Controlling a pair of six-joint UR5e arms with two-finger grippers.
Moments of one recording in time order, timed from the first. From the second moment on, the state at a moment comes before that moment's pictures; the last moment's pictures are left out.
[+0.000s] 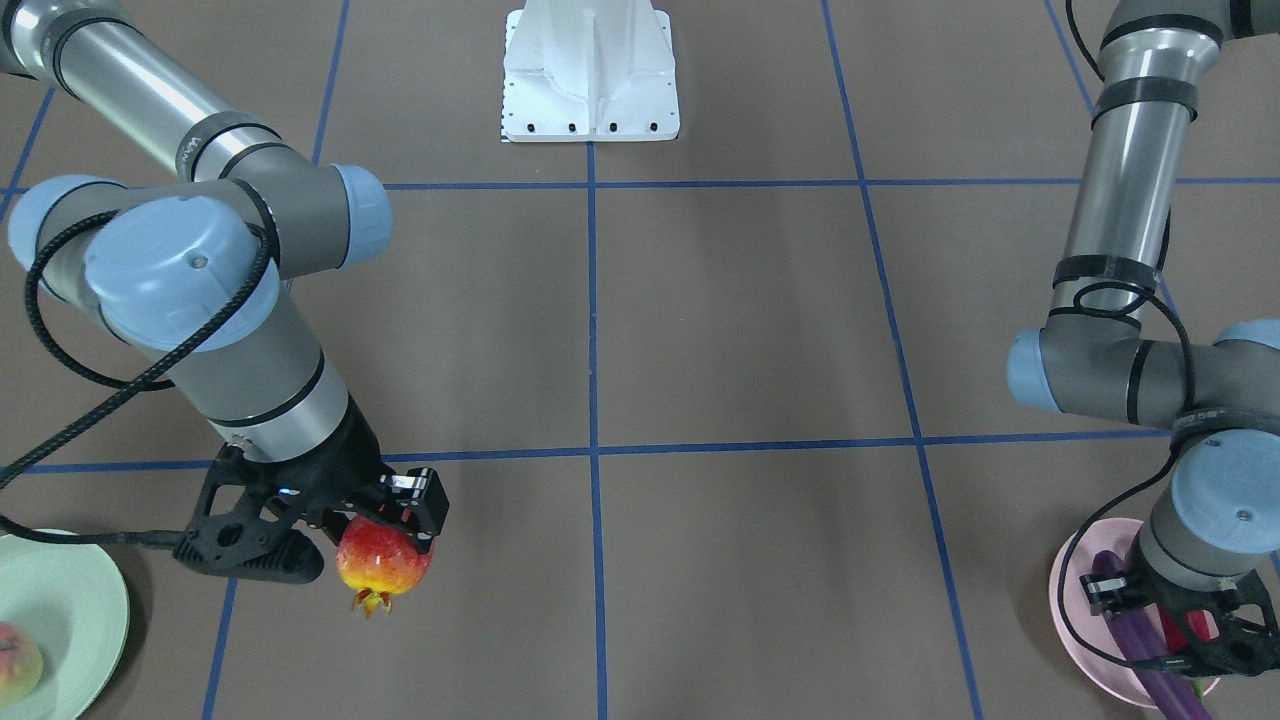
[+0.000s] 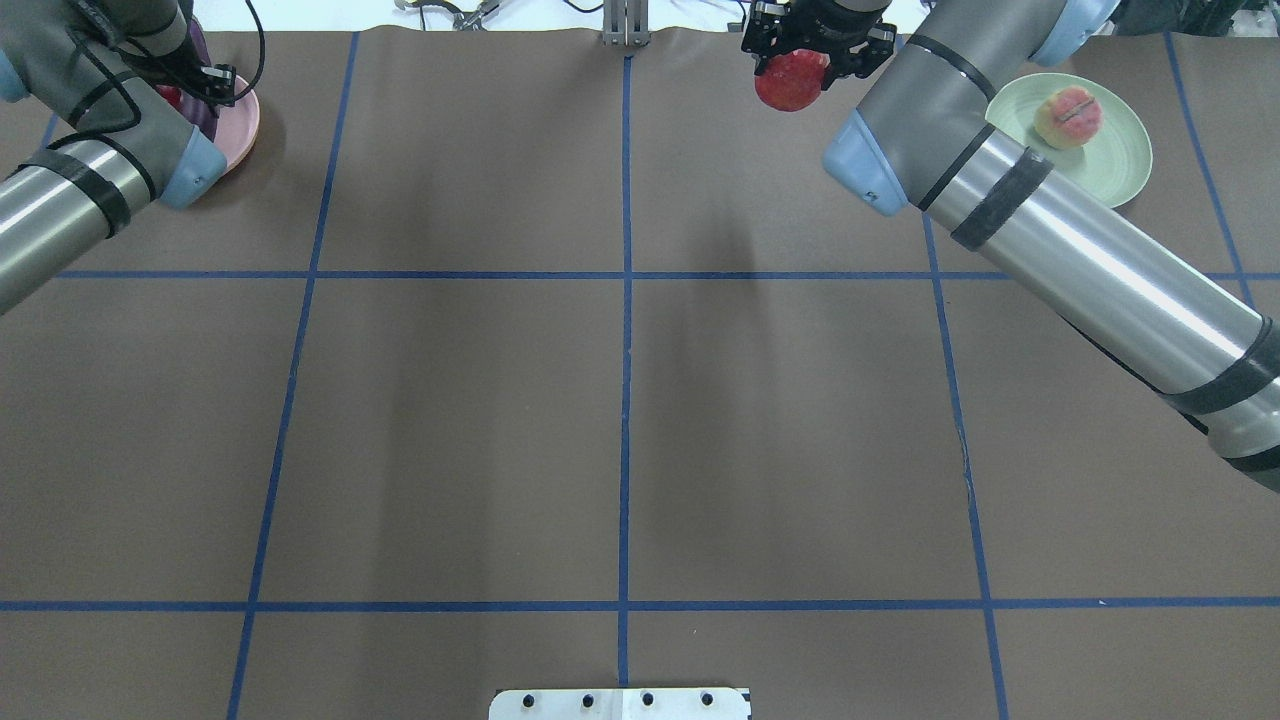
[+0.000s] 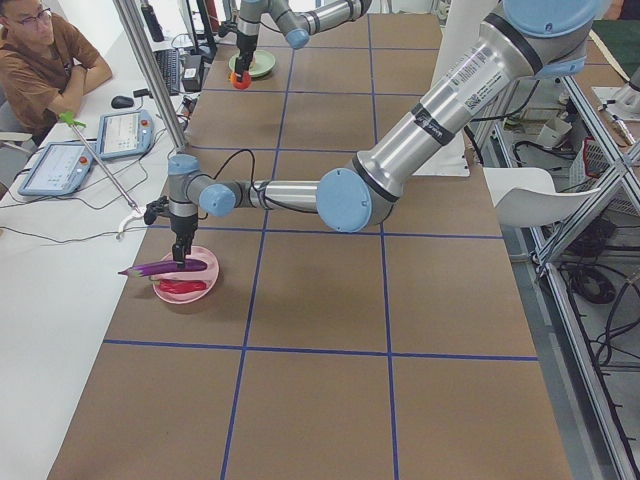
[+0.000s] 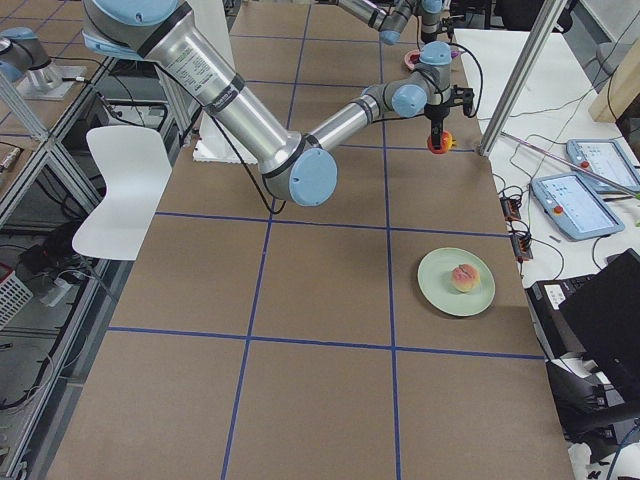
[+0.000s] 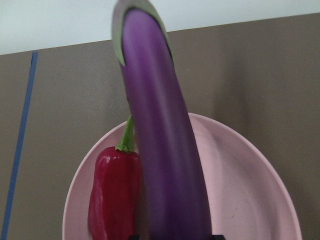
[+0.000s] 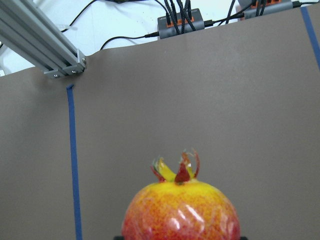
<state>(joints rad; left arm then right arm) -1.11 -2.37 -0.79 -1.98 -1.85 -0.60 0.99 -0.72 1.29 -1.35 2.02 1.04</state>
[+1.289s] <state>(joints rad) -1.12 -2.34 -1.23 -1.60 -1.99 -0.63 1.17 -0.93 1.11 -1.24 1.95 0.47</state>
